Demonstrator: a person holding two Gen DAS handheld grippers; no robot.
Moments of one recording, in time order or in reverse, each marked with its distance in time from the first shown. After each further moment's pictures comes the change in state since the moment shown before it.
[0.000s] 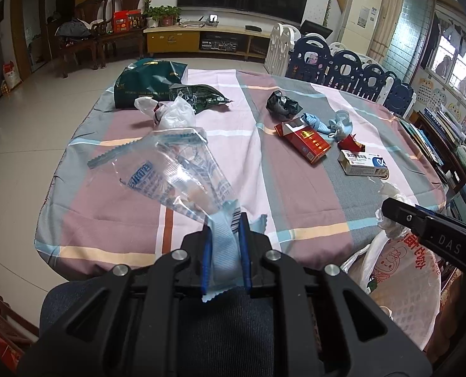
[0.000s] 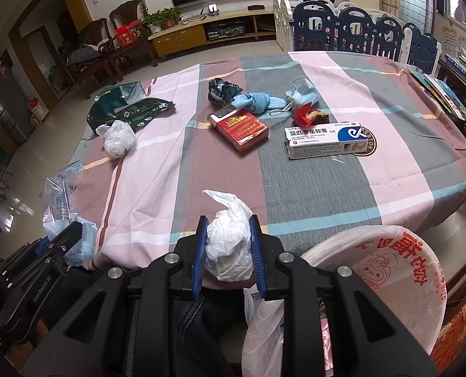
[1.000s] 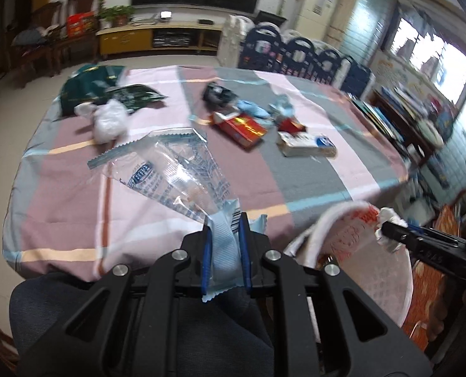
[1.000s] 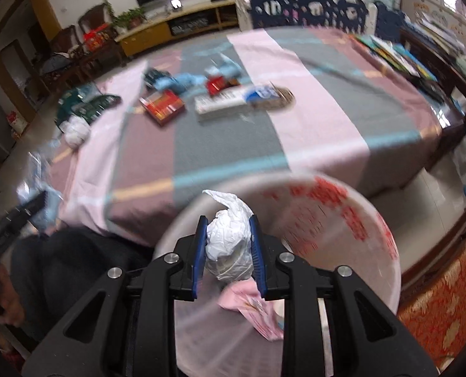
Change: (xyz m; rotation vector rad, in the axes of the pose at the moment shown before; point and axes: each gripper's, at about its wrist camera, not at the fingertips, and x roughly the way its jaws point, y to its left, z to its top) left arm -0.011 -0.063 -0.009 0.144 0.038 -0.190; right arm -0.039 -0.114 -0.063 0.115 0.072 -0.100
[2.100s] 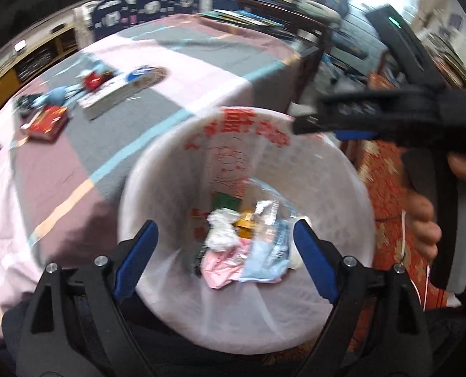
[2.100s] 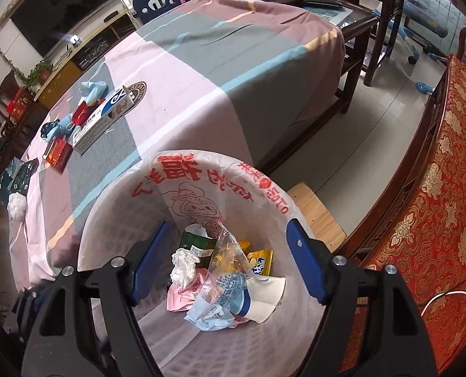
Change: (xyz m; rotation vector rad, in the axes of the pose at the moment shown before) left arm 0.054 -0.163 -0.055 0.483 0.197 -0.273; right arm -0.003 -0.121 -0.025 0.427 0.028 -0.133
